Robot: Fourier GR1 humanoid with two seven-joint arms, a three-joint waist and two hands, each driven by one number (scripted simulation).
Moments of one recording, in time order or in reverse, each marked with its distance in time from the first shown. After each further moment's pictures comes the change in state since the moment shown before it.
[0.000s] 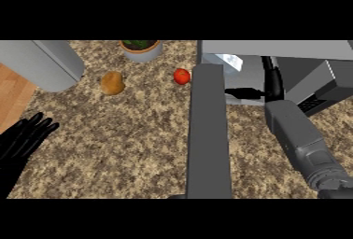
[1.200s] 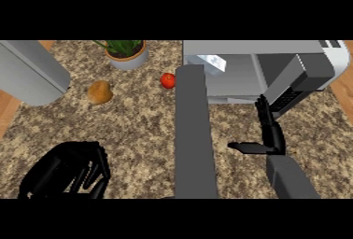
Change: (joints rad) left arm -0.013 -0.067 -0.350 -0.022 -0.161 0.113 0.070; right arm 0.483 0.112 0.046 -0.317 -0.108 0.367 -0.094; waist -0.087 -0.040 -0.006
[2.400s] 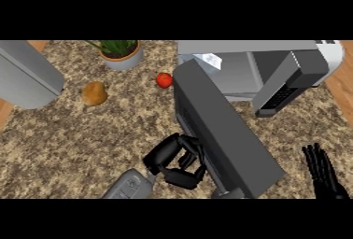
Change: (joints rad) left arm -0.395 0.000 -0.590 0.789 -0.321 0.550 -0.438; right arm 0.706 -0.082 0.124 -0.879 -0.101 0.245 0.097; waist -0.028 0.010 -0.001
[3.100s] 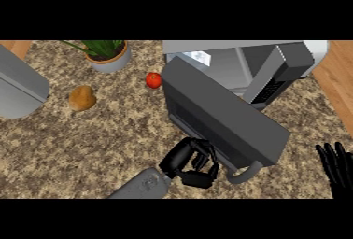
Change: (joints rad) left arm -0.183 0.003 -0.320 0.277 0.362 0.351 -0.169; right arm 0.104 -0.043 0.037 -0.378 -0.152 0.130 0.172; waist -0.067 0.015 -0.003
